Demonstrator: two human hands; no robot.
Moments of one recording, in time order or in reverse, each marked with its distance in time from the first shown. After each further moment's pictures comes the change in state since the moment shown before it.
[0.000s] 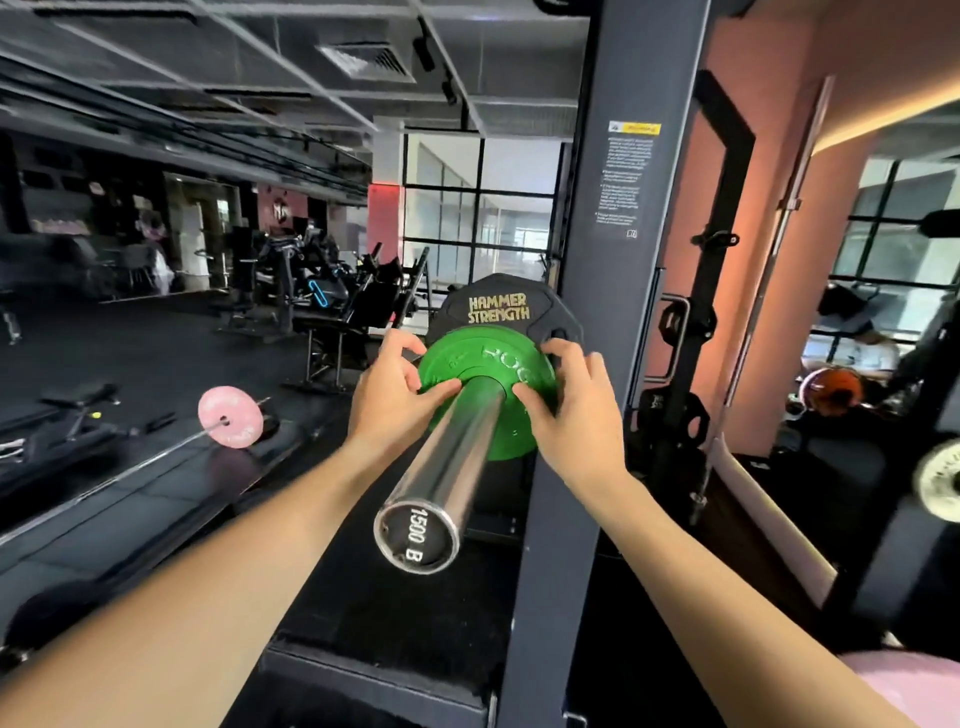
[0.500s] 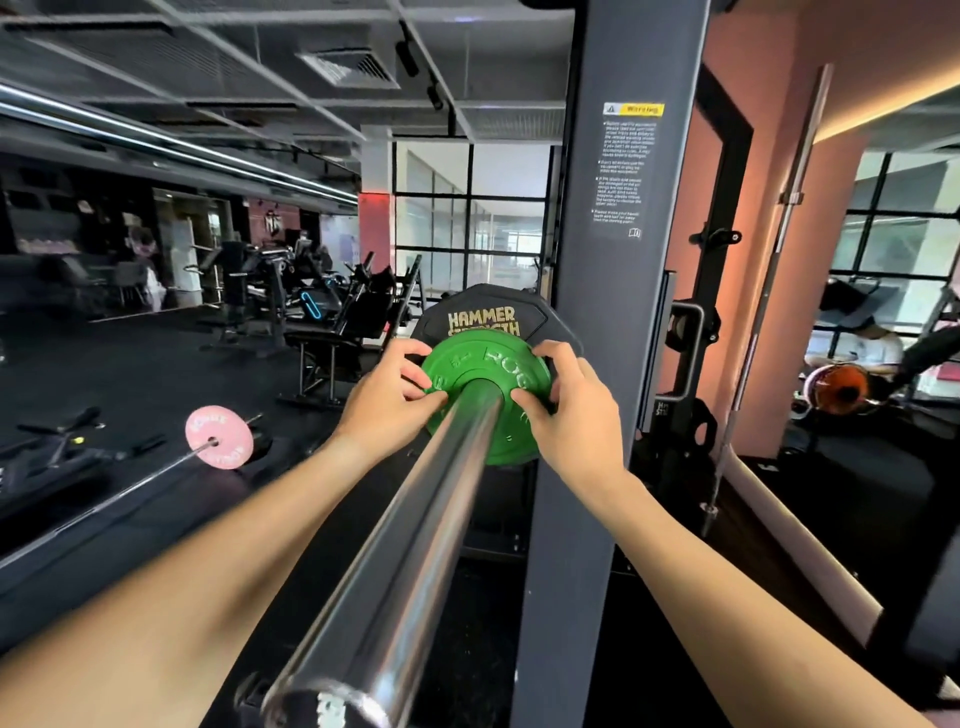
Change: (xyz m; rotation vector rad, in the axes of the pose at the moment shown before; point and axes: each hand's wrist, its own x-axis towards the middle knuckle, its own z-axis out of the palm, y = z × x) left_hand 0.066 -0.026 0.050 -0.042 -0.185 -0.001; right_hand 0.057 0.060 0.044 -0.105 0.007 0.016
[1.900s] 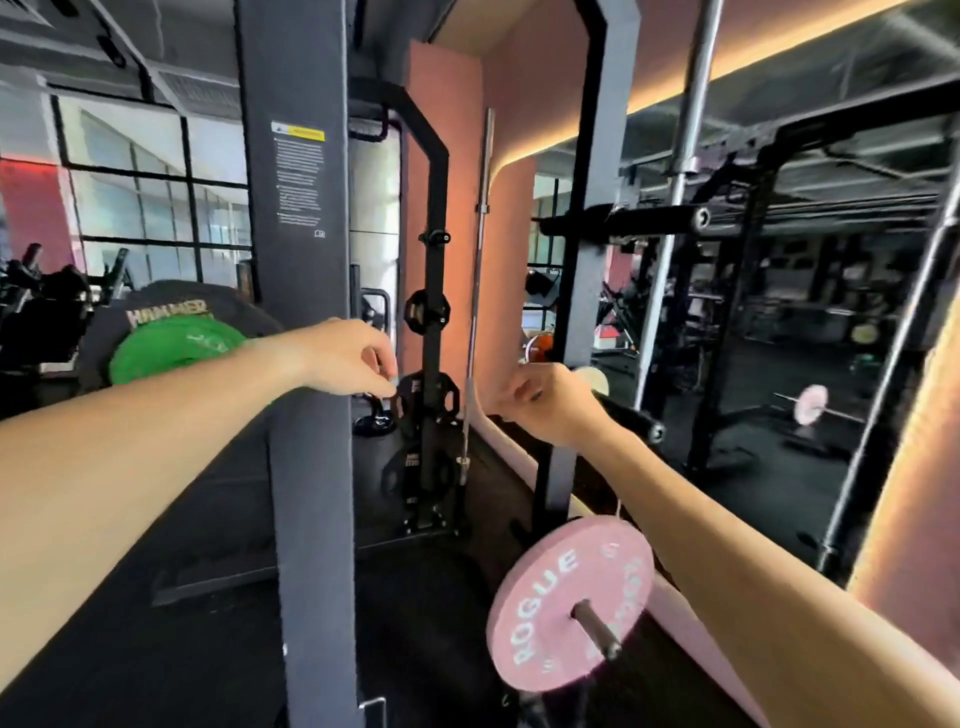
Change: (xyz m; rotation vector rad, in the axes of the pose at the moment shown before) left_hand -0.052 0.231 0.086 0.380 -0.765 0.454; right_hand -0.086 0.056 -0.316 -0.331 -0.187 0.434
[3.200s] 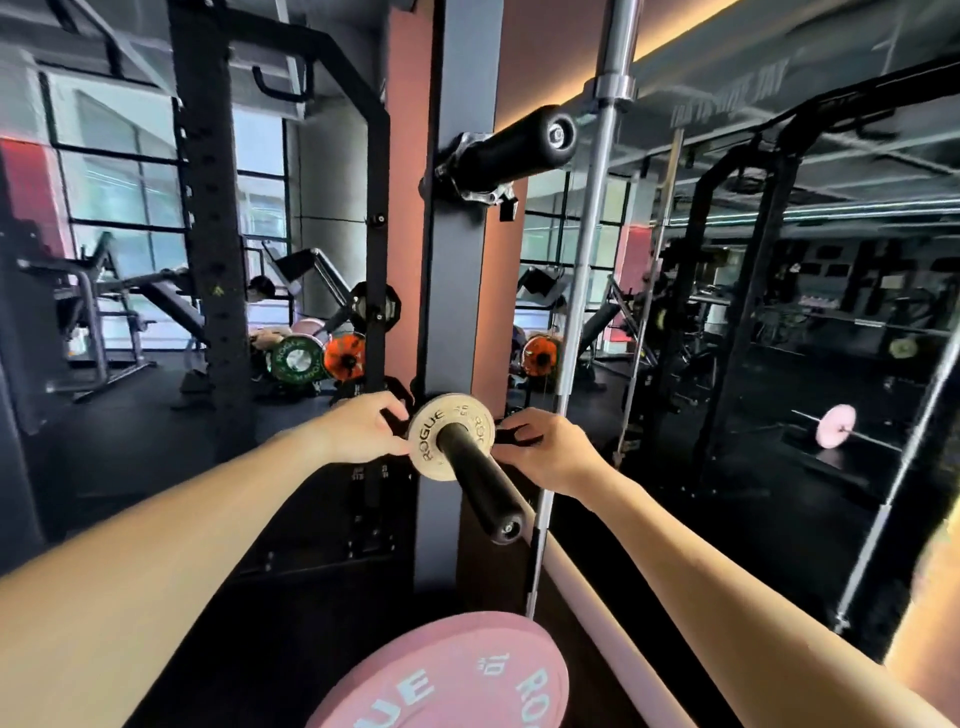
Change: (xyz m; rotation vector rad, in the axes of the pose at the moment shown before) left_hand 0.332 0.156 0.234 -0.357 -0.042 -0.208; right_hand 0.172 0.370 -0.050 0.112 -0.178 0.113
